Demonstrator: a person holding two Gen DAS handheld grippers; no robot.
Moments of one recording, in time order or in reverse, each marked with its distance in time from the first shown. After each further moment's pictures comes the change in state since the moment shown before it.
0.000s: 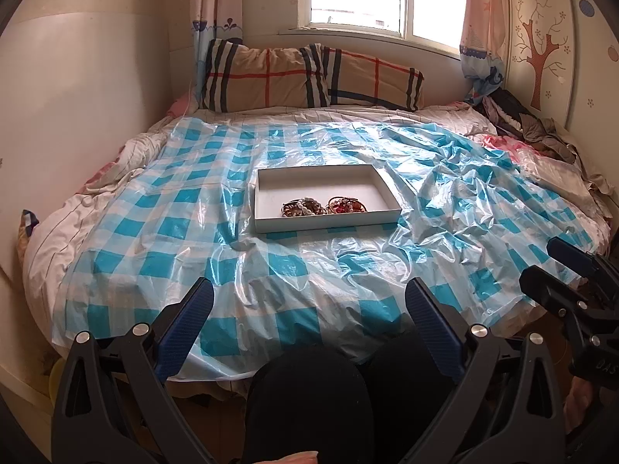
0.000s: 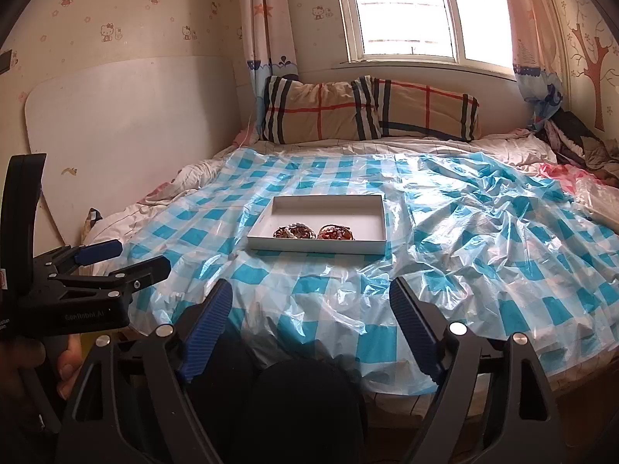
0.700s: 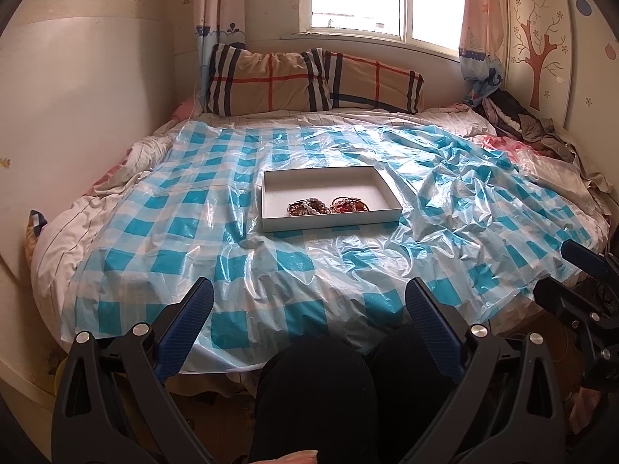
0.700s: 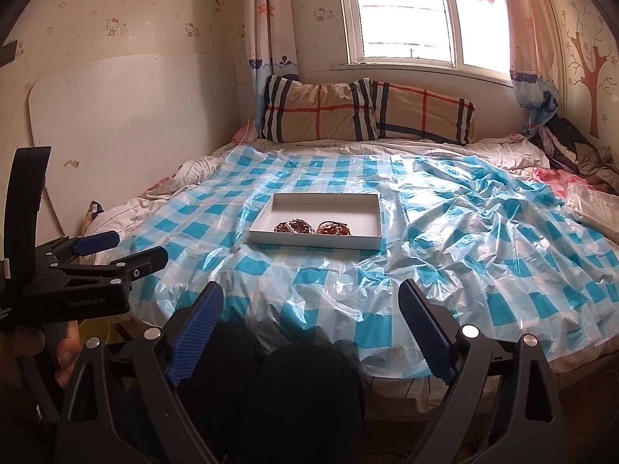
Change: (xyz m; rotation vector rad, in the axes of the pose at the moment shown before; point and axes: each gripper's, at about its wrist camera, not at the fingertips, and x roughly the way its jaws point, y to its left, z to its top) left arm -0.018 0.007 -0.006 0.012 -0.015 0.010; right arm -0.022 0.011 -0.007 -0.023 0.007 -0.025
